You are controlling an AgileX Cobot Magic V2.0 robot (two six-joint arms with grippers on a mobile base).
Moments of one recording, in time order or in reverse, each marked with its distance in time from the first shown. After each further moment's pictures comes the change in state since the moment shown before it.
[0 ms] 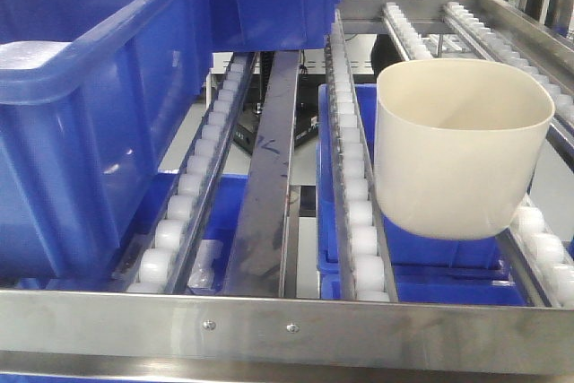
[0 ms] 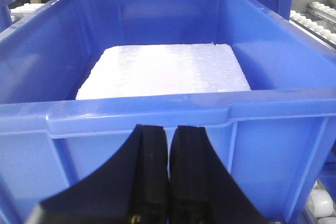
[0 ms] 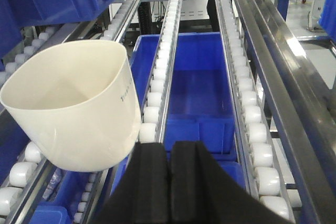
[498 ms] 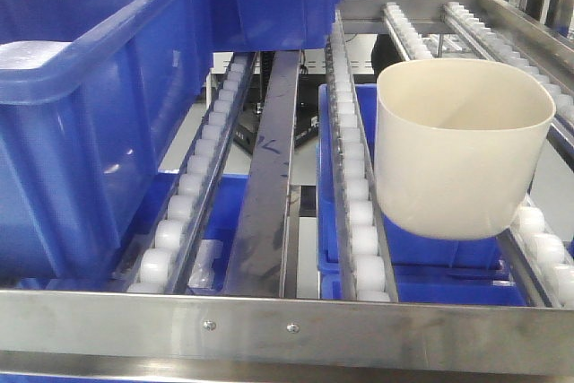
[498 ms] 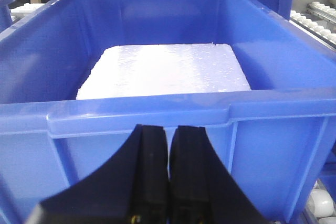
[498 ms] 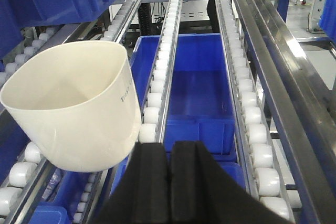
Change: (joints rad) left arm 0.000 0.000 0.000 0.000 0.000 0.000; right arm 0.000 -0.002 0.002 -0.003 0.000 0.000
